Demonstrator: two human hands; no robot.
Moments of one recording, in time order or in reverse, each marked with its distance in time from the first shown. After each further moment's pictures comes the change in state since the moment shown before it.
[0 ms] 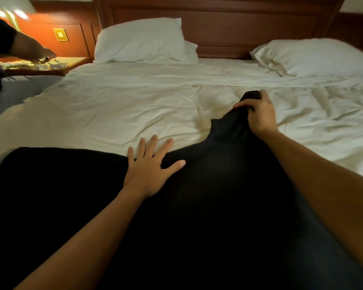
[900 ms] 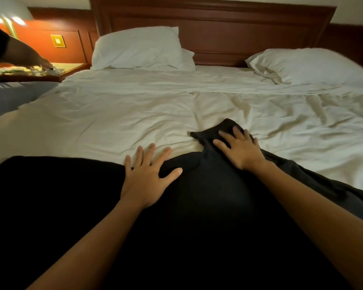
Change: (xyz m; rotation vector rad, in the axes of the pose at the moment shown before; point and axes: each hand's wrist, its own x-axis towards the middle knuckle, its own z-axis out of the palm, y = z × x) left_hand 0.001 0.000 0.004 0.009 0.033 0.001; right_hand -0.053 -0.006 0.026 -0.408 -0.512 0.037
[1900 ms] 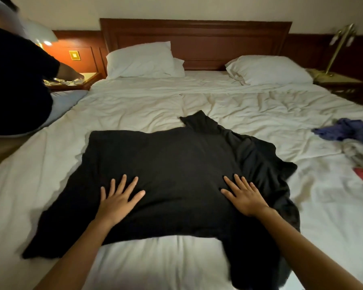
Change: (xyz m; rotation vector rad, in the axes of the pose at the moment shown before) left_hand -0.351 -0.016 -0.140 0.047 -0.351 -0.200; right_hand -0.435 0.013 -0.066 -0.158 -0.337 0.062
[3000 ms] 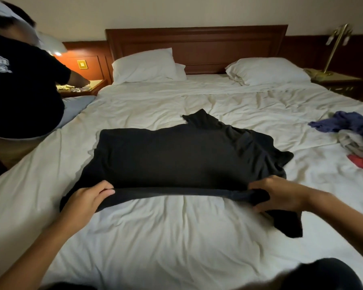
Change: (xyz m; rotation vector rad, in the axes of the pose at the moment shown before) left_hand -0.113 -0.064 -0.057 -0.333 0.432 0.339; right_hand -0.122 0.028 -0.081 0.005 -0.018 -0.379
